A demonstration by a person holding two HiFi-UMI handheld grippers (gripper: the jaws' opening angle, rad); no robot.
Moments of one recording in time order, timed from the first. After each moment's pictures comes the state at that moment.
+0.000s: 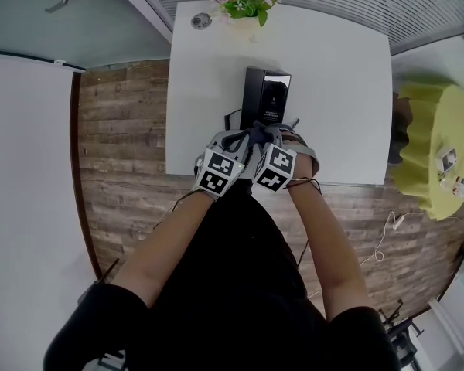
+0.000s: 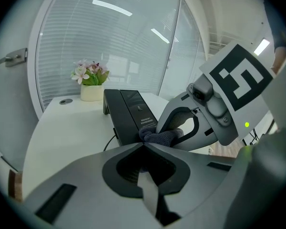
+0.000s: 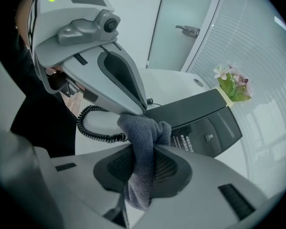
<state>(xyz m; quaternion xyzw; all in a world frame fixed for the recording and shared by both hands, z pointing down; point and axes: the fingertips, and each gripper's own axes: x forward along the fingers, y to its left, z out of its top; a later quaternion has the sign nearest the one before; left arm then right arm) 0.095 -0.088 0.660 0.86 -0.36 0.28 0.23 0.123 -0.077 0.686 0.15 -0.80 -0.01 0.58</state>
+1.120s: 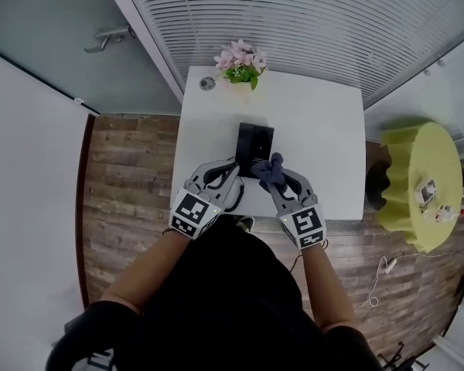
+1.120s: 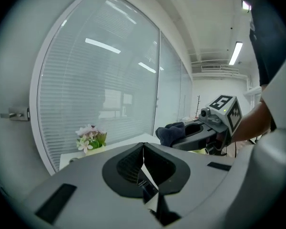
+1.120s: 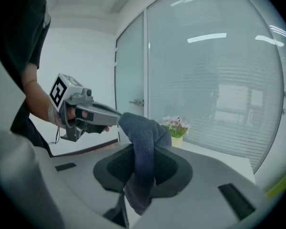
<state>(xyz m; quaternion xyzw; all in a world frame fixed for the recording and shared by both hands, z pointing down) 0.088 -0.096 0.435 0.91 -0.38 0.15 0.10 0.167 -0.088 0.453 0.36 -0.91 0.08 0.19</state>
